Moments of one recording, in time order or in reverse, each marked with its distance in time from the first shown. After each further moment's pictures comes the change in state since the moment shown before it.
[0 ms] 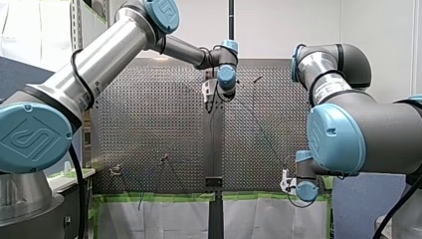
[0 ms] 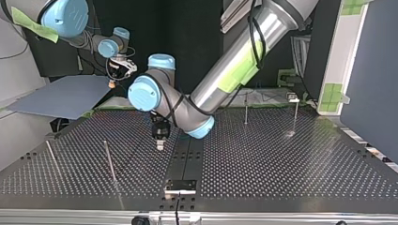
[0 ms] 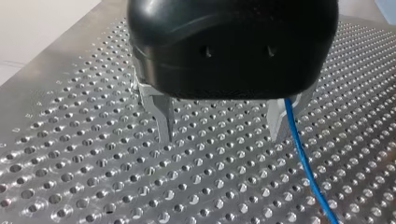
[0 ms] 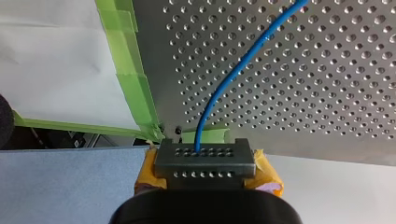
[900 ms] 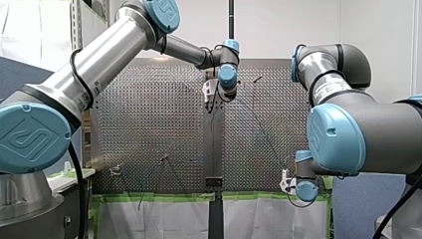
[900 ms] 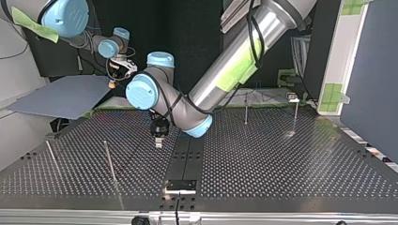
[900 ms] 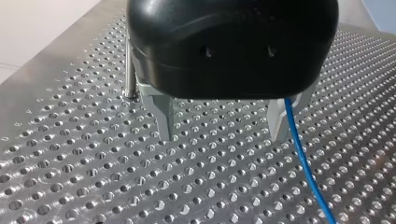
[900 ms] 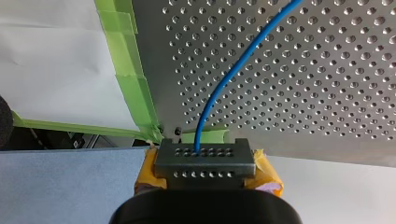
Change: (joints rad) left arm -0.008 0.001 0.000 -0.023 0.003 0.000; right arm 0.001 0.001 -0.003 0.000 0.000 -0.001
